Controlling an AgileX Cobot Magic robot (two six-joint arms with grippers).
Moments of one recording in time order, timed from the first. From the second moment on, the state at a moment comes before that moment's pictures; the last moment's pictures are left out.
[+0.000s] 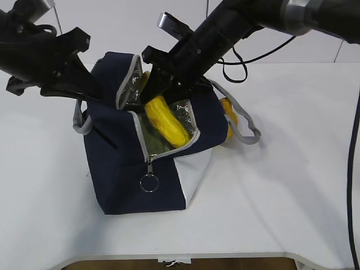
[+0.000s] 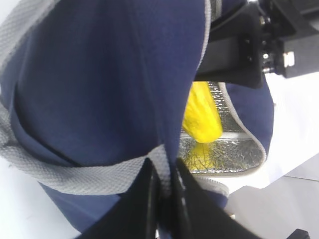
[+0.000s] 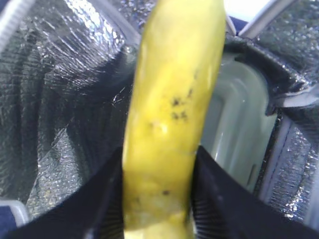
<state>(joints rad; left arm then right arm) -0.26 1.57 -1.20 -0.73 0.85 0.18 0.34 2.30 -2.10 0.73 1.22 -0.15</state>
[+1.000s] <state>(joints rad) -0.26 1.57 -1.20 -0.73 0.91 0.18 0.30 2.02 -2.10 0.01 1.25 0.02</state>
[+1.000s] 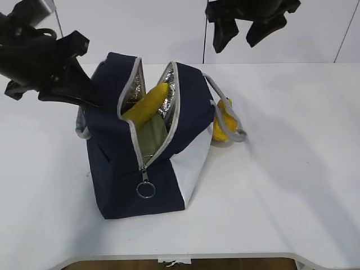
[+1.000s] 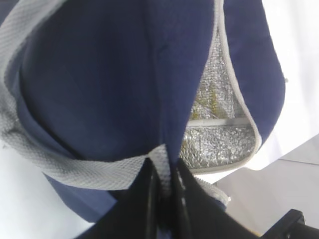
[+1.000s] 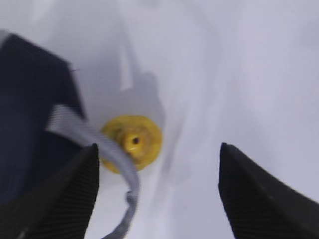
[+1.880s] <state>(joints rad) -0.27 1.57 -1.20 -0.73 0.94 0.18 0.20 2.23 -2.10 0.17 1.25 0.05</state>
